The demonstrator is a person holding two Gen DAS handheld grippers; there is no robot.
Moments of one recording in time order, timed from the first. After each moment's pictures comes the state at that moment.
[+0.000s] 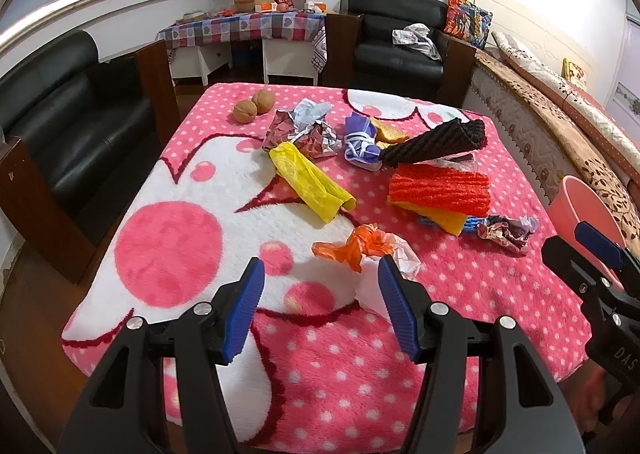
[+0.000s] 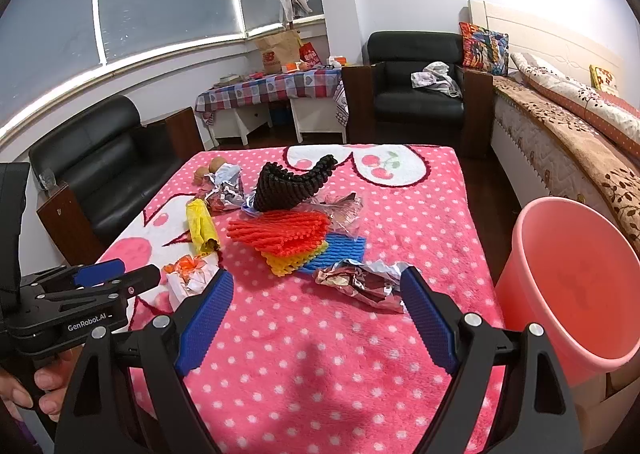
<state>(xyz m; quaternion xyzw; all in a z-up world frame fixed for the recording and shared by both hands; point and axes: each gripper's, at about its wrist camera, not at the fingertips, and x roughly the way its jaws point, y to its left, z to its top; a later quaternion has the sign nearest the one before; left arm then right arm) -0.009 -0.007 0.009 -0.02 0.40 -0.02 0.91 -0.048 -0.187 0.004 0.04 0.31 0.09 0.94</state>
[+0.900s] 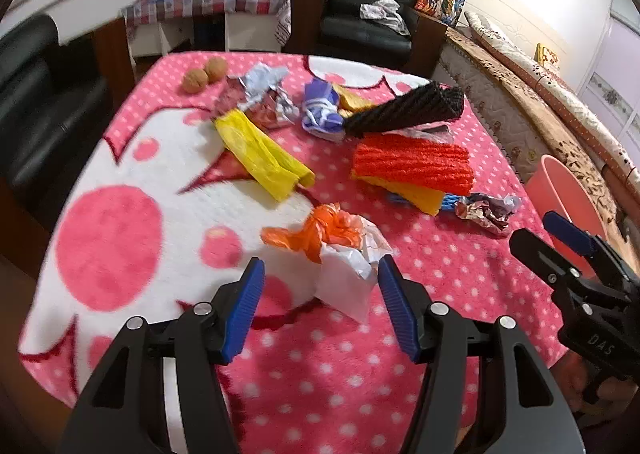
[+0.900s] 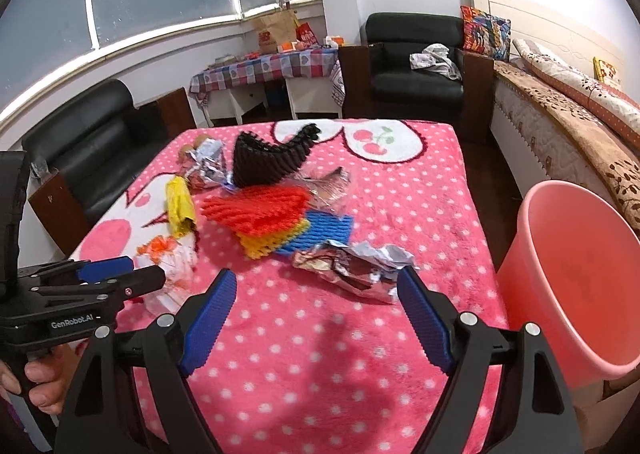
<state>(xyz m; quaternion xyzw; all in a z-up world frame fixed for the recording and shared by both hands) 0.013 -0.015 -0.019 -0.04 0.45 -0.09 0.89 -0.025 -0.196 -0.020 0.03 0.35 0.09 0.93</state>
